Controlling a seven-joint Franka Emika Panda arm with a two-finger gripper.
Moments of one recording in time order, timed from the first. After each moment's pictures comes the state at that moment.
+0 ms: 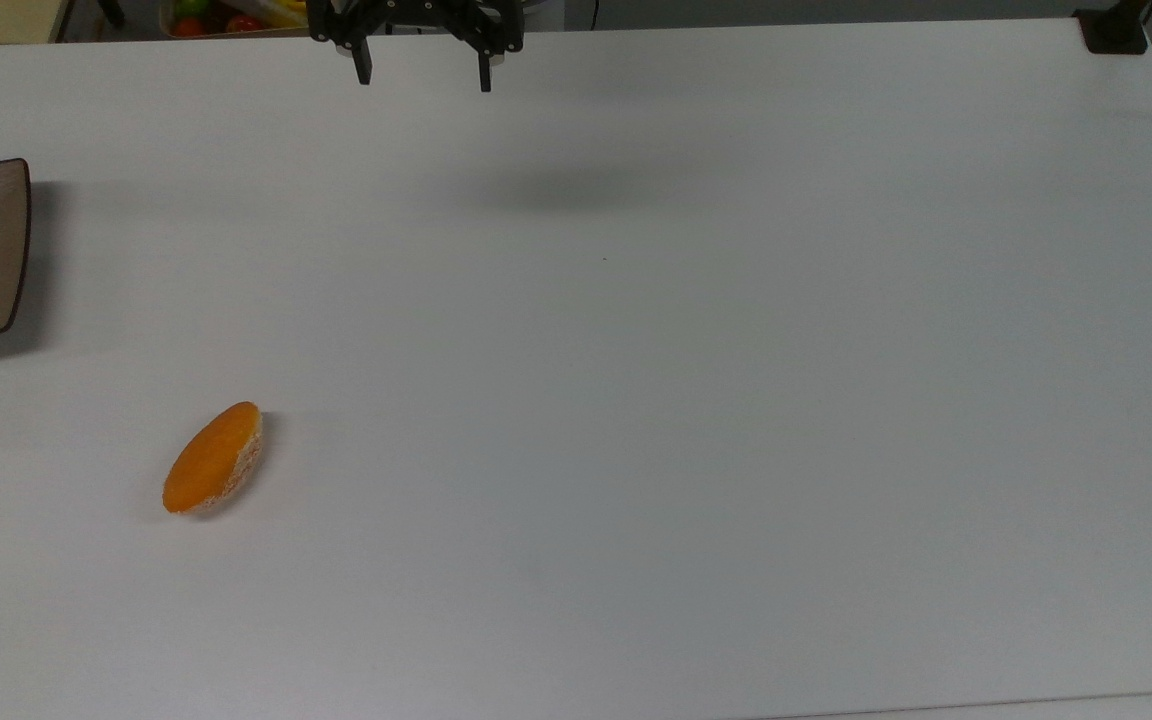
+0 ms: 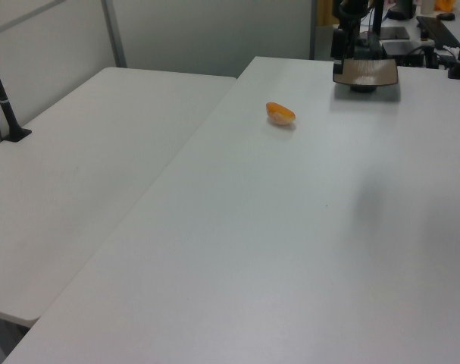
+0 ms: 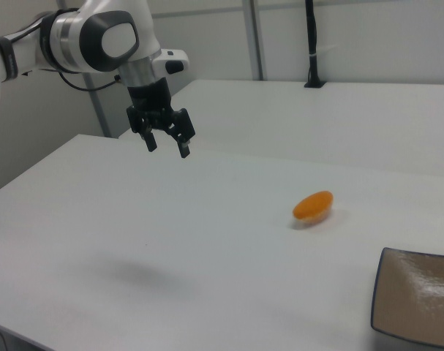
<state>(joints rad) 0.08 0.05 -0.02 -1.63 -0.03 1.72 0.02</state>
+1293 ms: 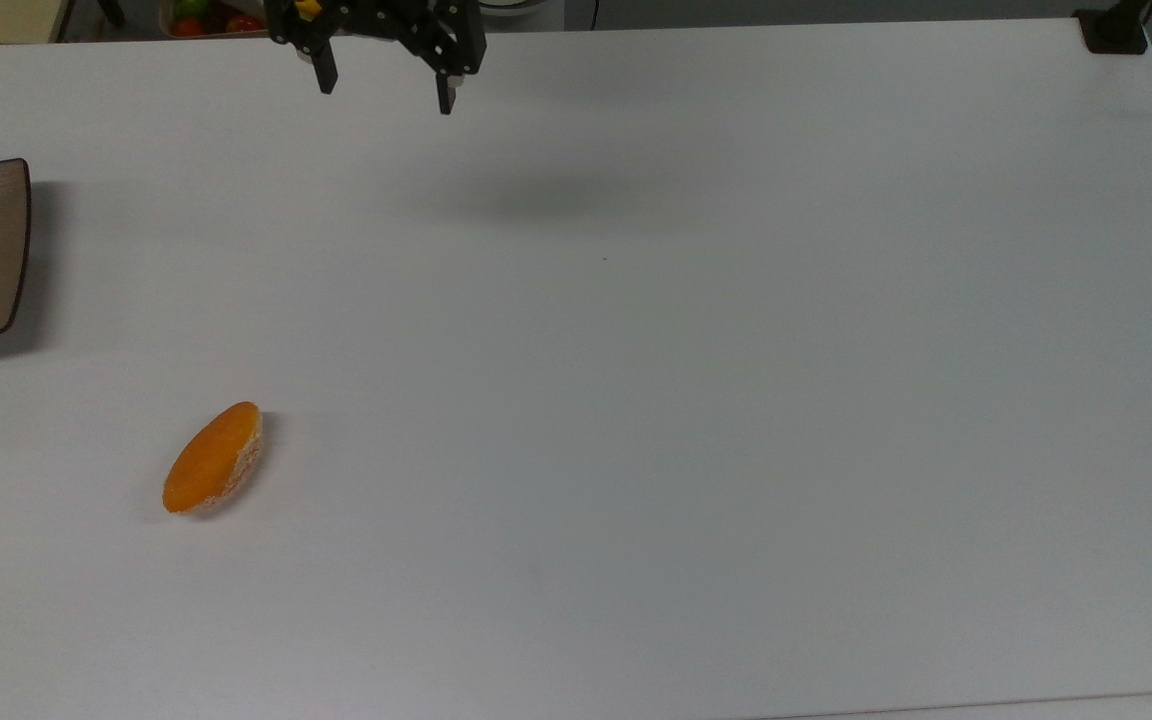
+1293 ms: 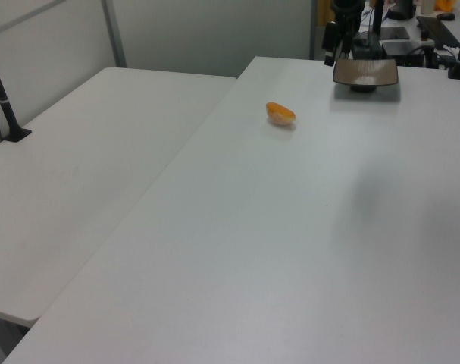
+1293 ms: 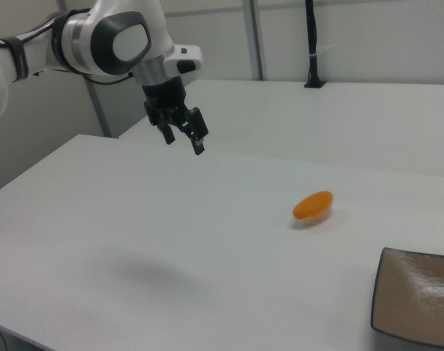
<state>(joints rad) 0.05 0.05 -0.04 -1.63 -0.01 1.81 0.14</state>
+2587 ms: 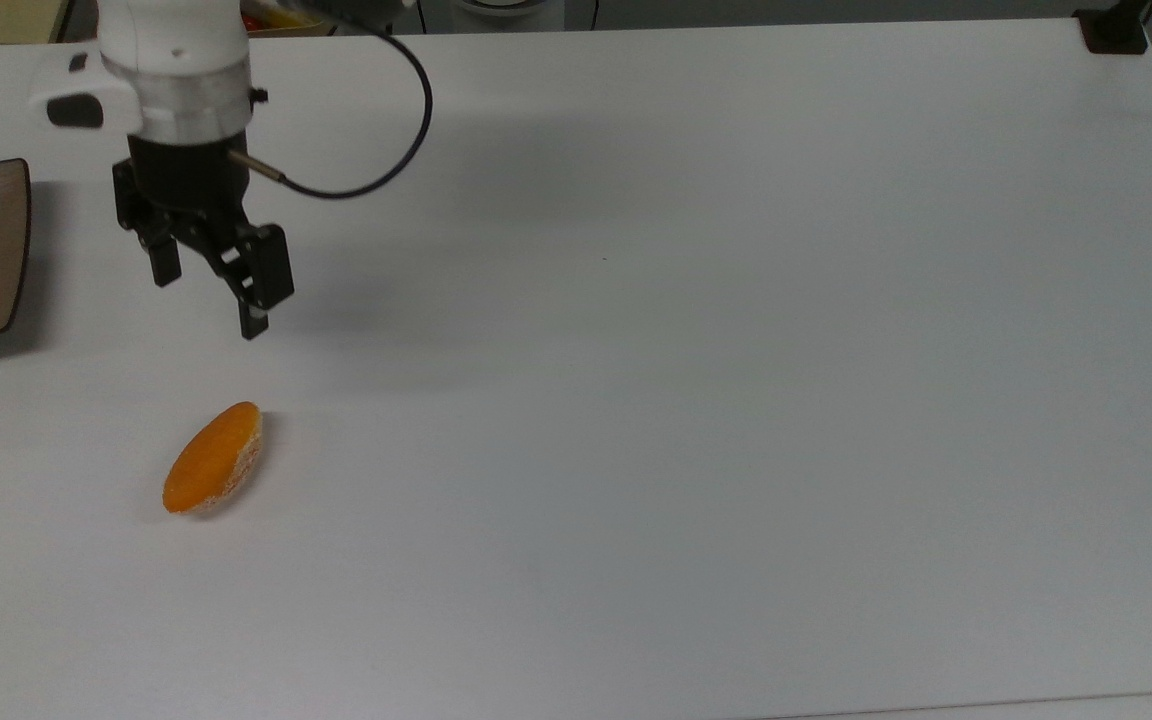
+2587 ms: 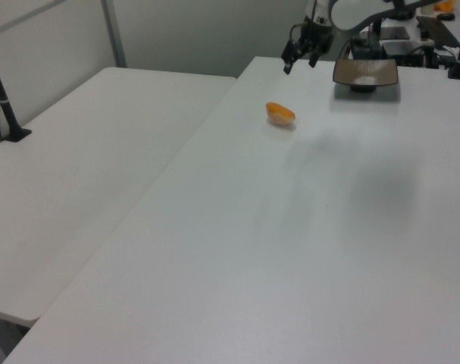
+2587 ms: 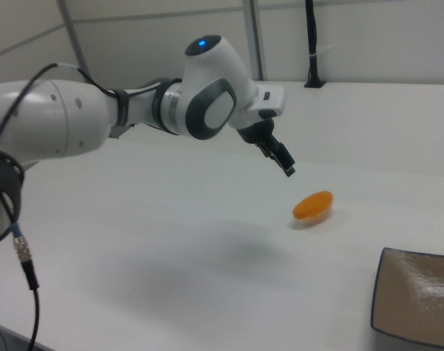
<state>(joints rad) 0.00 0.38 -0.18 -1.56 -0.01 2.35 0.35</state>
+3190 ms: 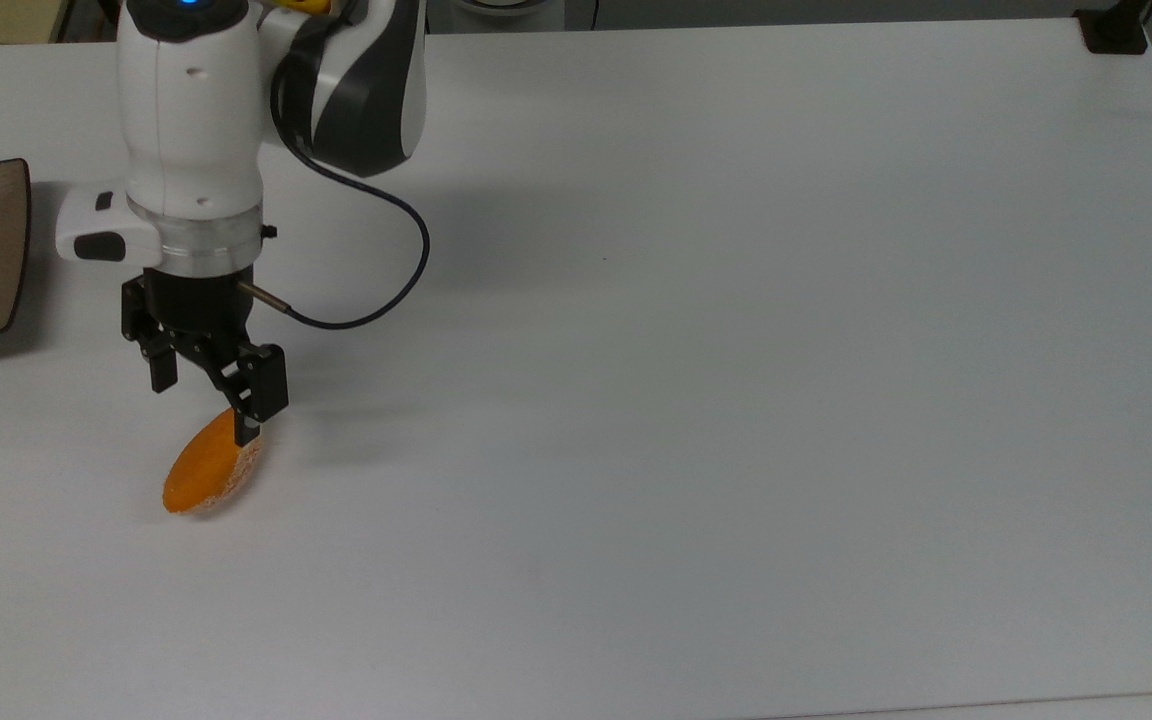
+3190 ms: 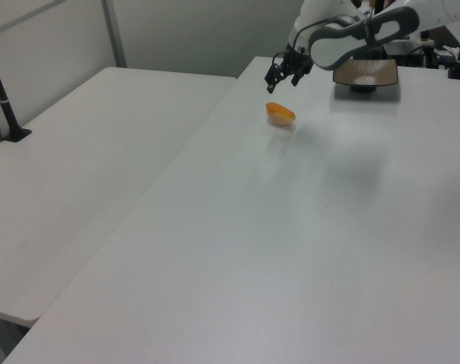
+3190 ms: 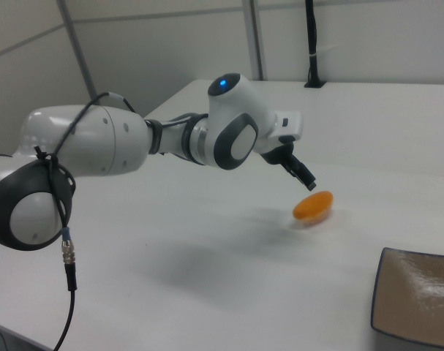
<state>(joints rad) 0.00 0.59 -0.20 -1.45 -0.01 2.54 0.37</state>
